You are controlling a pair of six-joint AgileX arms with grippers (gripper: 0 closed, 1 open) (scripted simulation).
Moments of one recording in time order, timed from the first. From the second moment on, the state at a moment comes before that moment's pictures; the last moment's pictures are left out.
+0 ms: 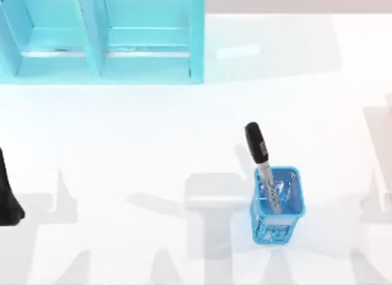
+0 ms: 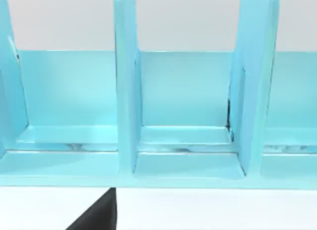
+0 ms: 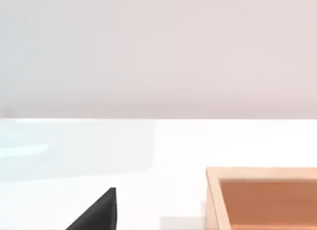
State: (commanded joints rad) left arm 0.00 0.00 0.00 0.00 0.00 0.00; right arm 0.00 0.00 0.00 0.00 0.00 0.00
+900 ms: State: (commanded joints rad) left arm 0.00 0.00 0.00 0.00 0.00 0.00; right arm 0.25 0.79 0.30 0.01 -0.38 -0.08
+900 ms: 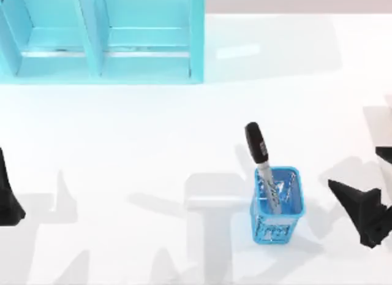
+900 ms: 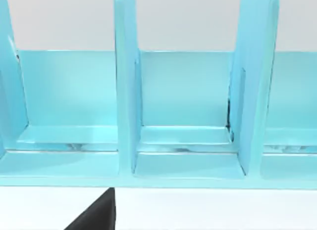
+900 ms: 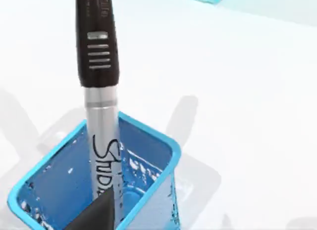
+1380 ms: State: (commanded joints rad) left arm 0.00 0.00 0.00 0.00 0.00 0.00; right arm 0.35 1.07 0.40 0.01 -0.52 -0.12
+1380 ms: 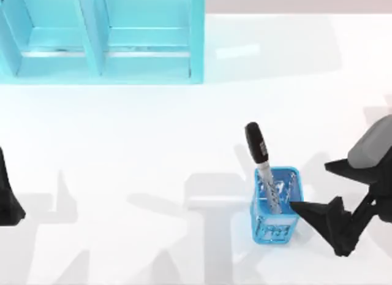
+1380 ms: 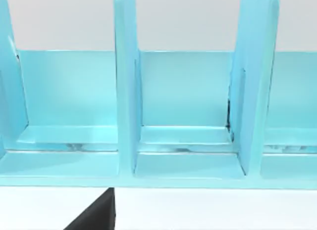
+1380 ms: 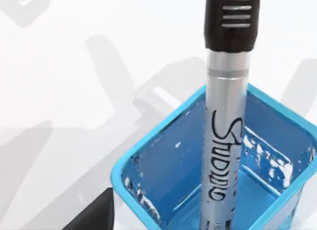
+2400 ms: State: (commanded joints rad) left arm 0.00 0.00 0.00 0.00 0.00 0.00; right arm 0.54 1.61 0.50 0.51 -0.36 0.01
